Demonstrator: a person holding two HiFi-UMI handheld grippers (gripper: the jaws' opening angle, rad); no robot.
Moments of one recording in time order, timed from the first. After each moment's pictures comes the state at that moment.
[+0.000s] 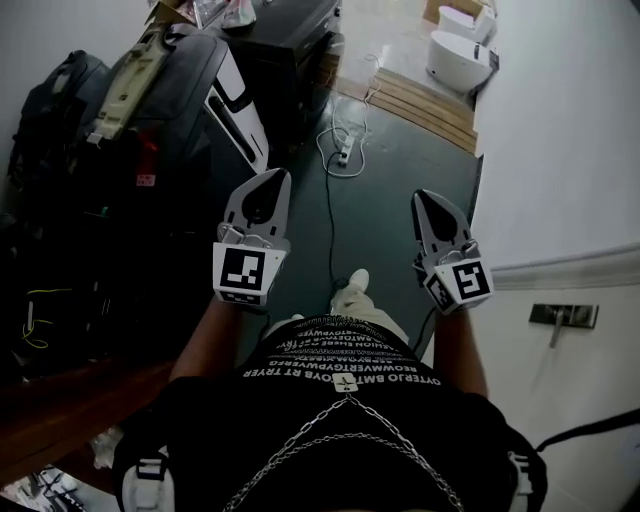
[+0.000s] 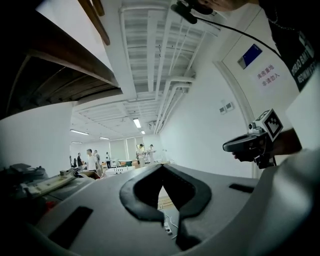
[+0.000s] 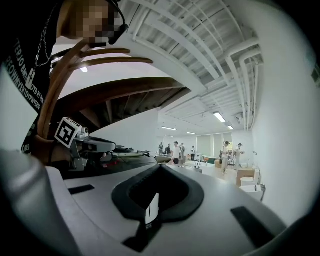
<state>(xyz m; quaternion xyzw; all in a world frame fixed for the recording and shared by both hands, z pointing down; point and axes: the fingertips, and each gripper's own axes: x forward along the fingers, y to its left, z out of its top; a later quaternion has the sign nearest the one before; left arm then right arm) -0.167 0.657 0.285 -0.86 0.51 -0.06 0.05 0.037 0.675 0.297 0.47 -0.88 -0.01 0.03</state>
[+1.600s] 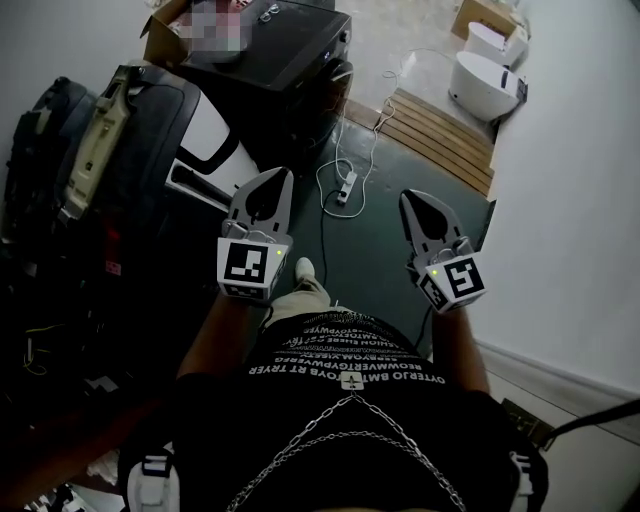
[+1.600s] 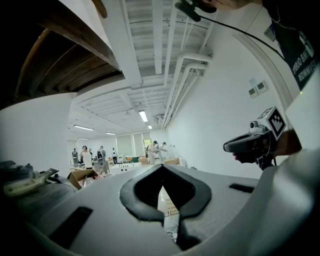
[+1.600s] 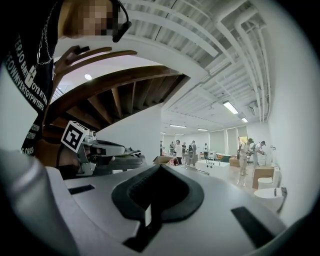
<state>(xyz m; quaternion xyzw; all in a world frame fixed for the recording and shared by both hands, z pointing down) -0.077 0.332 0.305 -0.83 0.54 -0.08 0.05 0.105 0.343 0.315 0.40 -0.92 0.00 0.03</state>
